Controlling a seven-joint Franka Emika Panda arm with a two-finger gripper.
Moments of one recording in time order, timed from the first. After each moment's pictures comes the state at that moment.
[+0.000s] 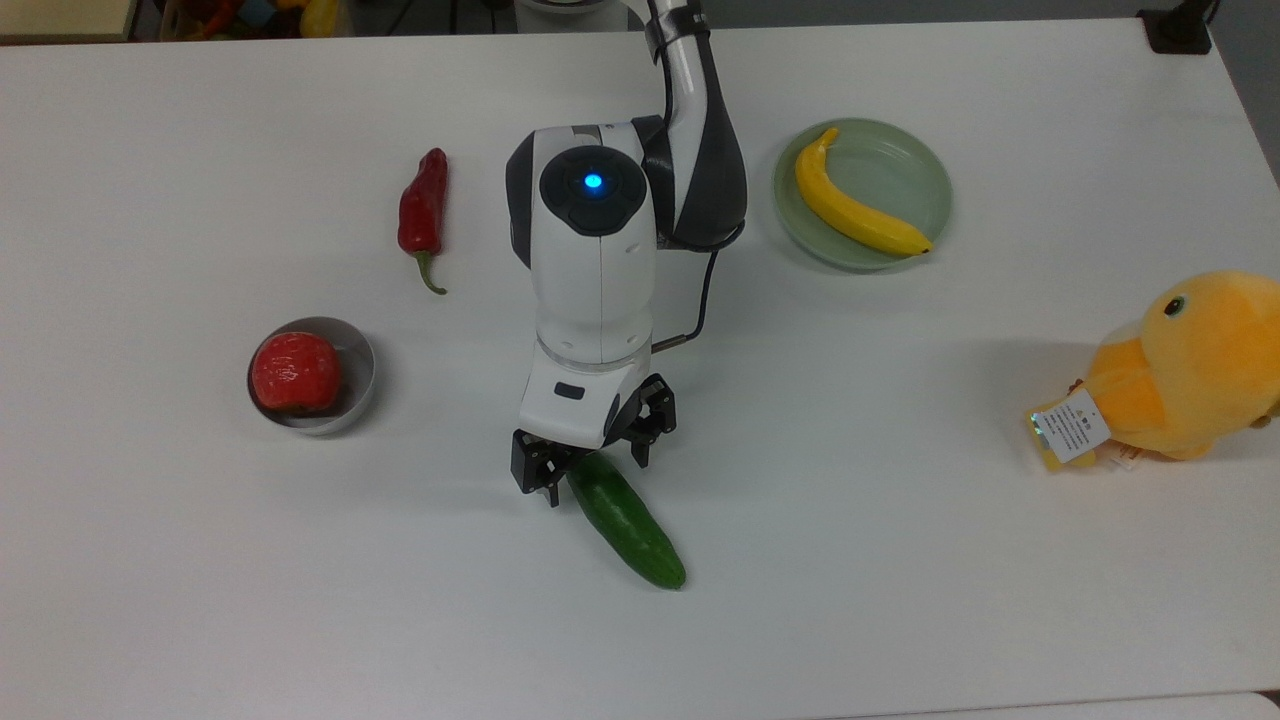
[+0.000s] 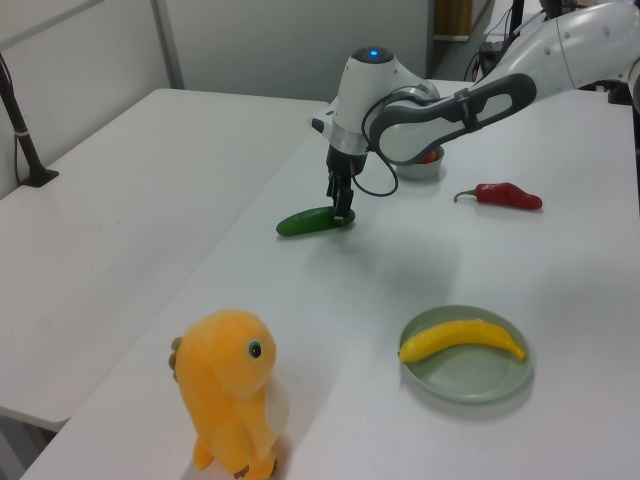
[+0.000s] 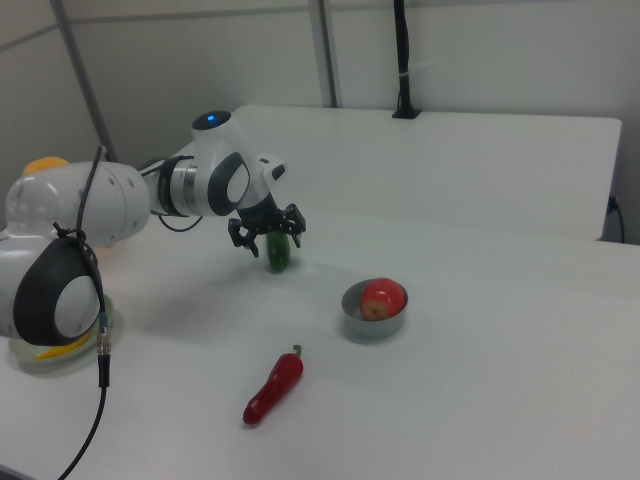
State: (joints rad) arm 0.11 0.85 0.05 -1.14 -0.12 2.28 -0.35
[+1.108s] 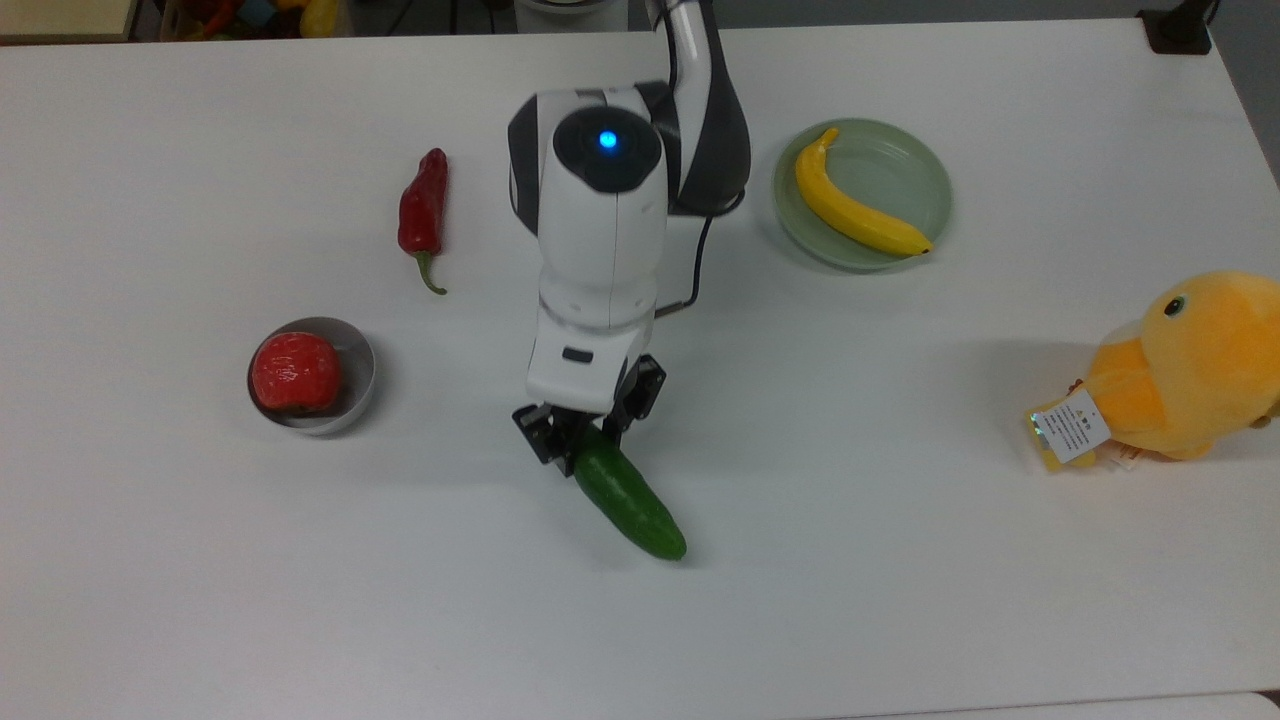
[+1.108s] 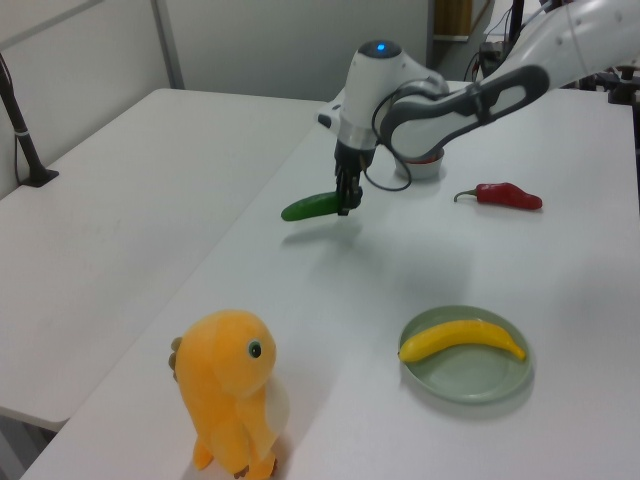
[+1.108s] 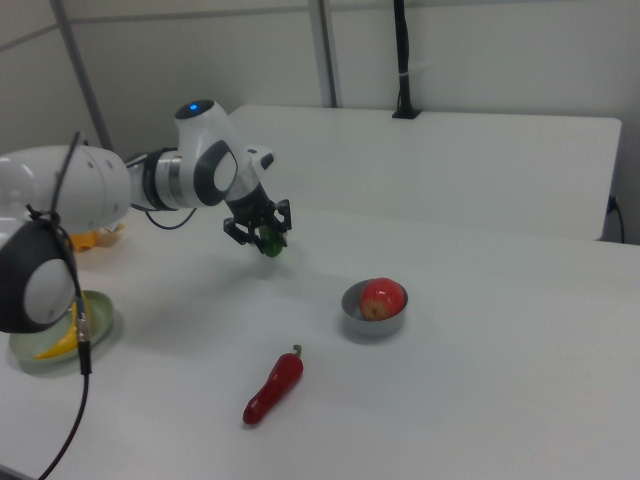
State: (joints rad) arm 0.11 0.73 0.06 -1.28 -0.18 2.29 -0.37
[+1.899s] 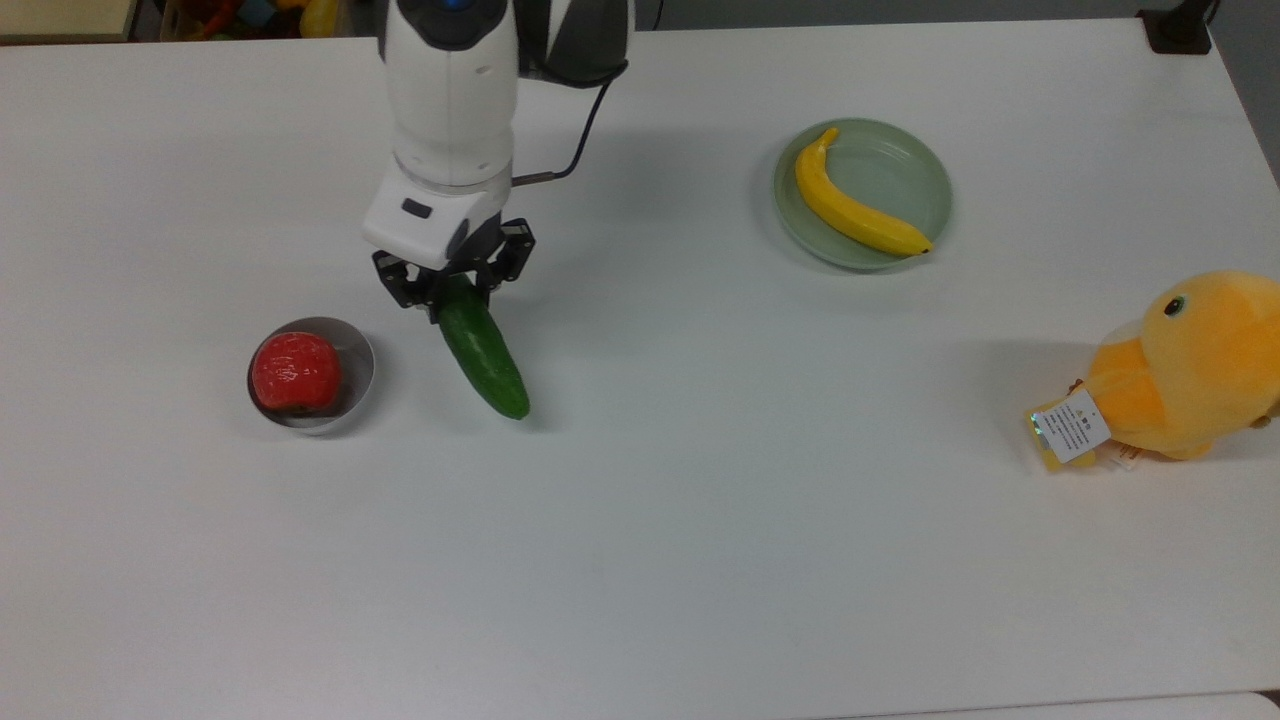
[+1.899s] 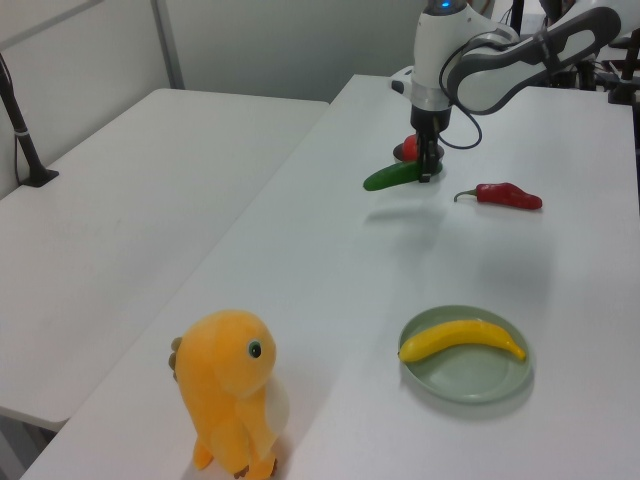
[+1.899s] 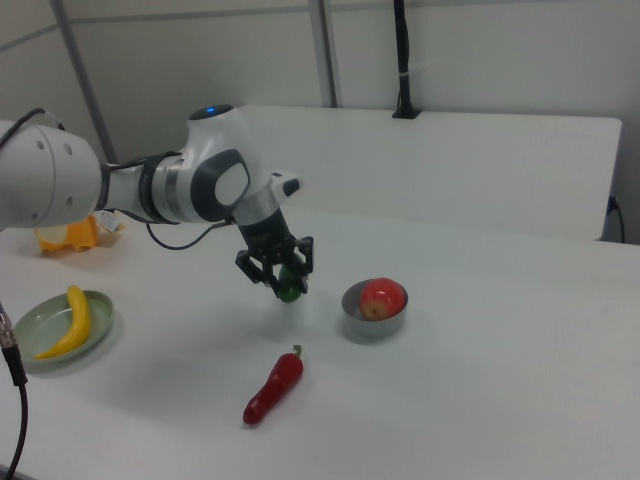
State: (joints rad) arm 0.00 0.36 -0.01 -1.75 -0.18 2.23 -0.37
